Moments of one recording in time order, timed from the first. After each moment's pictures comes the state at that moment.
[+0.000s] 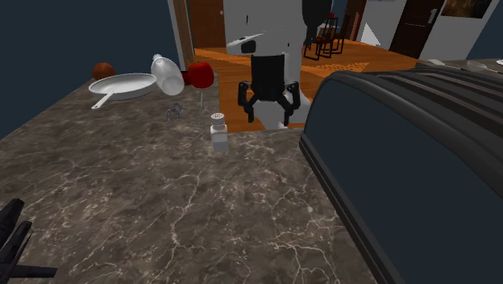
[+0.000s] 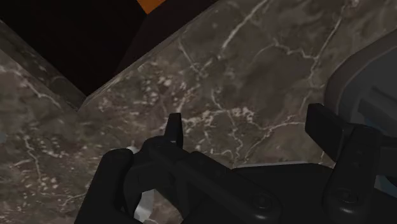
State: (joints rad) arm -0.01 -0.81 -0.04 -2.36 0.06 1.69 0.08
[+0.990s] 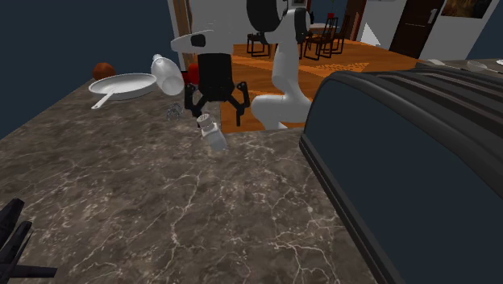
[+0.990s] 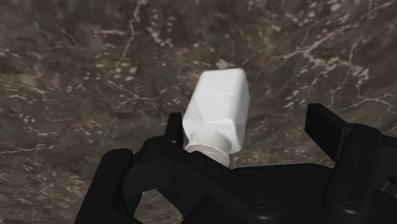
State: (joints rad) arm 0.07 -0.76 -0.35 -2.34 -0.06 1.91 -0.47
